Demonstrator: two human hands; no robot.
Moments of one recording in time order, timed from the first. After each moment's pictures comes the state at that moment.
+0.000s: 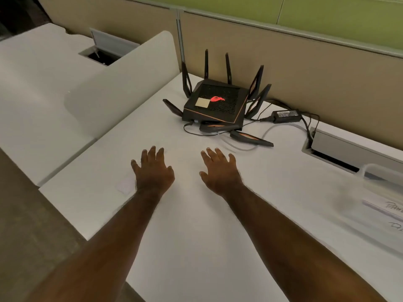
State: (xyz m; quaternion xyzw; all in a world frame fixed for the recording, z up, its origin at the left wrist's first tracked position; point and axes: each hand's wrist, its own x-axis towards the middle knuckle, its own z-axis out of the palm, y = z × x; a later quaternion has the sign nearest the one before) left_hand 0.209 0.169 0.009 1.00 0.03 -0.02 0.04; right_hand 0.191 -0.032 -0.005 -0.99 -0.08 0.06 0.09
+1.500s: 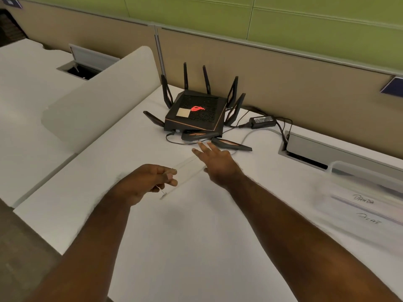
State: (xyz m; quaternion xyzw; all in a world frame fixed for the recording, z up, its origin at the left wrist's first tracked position) left_hand 0.201 0.152 0.080 0.80 -0.01 -0.31 0.50; right_hand 0.207 -0.089 0.023 -0.99 -0.14 0.01 0.07
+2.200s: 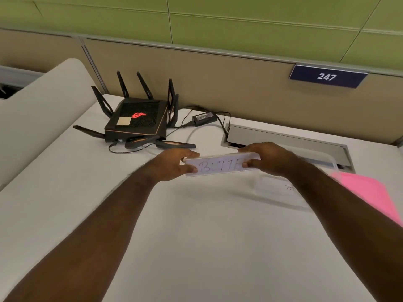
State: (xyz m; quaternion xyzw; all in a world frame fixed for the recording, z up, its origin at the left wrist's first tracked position) left_hand 0.194 -0.062 0.089 0.87 -0.35 -0.22 0.26; right_hand 0.065 -0.355 0.090 -0.97 0.07 0.07 0.23
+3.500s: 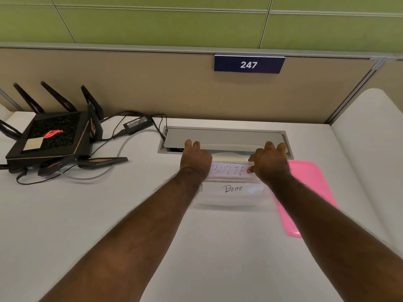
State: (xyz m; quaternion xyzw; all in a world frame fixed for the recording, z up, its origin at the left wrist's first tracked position) left_hand 0.114 -0.344 0.030 0.87 -0.47 0.02 -0.18; right_hand -0.028 -0.512 0.025 -0.96 0.24 0.07 -0.15
